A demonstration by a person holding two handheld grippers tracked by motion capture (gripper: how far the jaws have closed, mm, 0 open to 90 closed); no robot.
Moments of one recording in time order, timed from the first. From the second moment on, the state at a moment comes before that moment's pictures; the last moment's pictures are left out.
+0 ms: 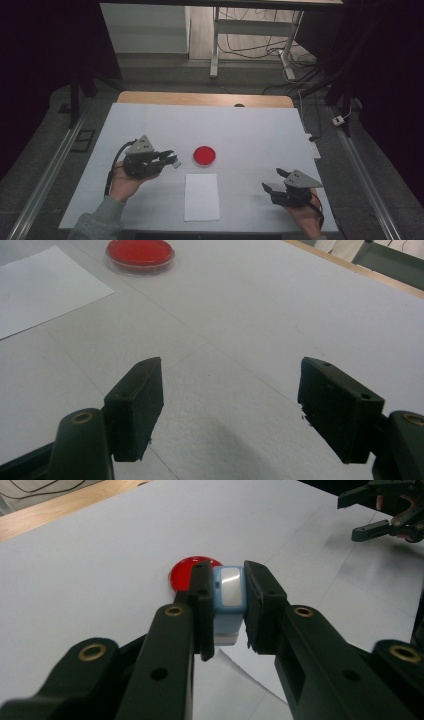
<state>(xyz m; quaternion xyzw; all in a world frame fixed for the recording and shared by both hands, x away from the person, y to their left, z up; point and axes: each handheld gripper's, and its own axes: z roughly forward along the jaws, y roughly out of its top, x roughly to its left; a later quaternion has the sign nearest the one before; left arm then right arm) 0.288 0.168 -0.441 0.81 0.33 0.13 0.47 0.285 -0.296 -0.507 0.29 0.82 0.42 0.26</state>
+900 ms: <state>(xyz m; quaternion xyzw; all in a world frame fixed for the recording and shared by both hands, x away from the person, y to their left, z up) 0.296 0.136 -0.437 0.82 0.31 0.11 0.47 0.285 -0.296 -0.508 0.29 0.82 0.42 0.26</state>
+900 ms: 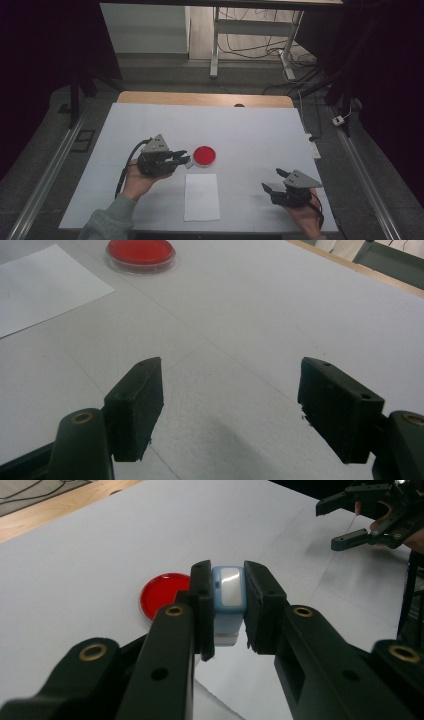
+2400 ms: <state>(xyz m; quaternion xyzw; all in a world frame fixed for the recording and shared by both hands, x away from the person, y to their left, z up) 0.299 0.083 -0.444 0.84 0.27 0.08 0.47 0.284 -0.294 -0.508 0.29 0.82 0.42 0.26</state>
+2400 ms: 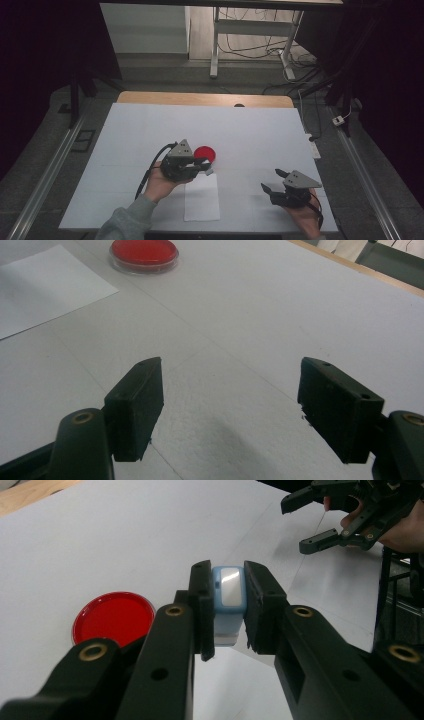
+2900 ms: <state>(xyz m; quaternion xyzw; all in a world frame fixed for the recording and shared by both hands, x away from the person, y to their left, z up) 0.298 0.084 -0.443 0.83 0.27 0.08 0.48 0.282 -0.291 -0.505 0.29 0.81 0.43 0.26</state>
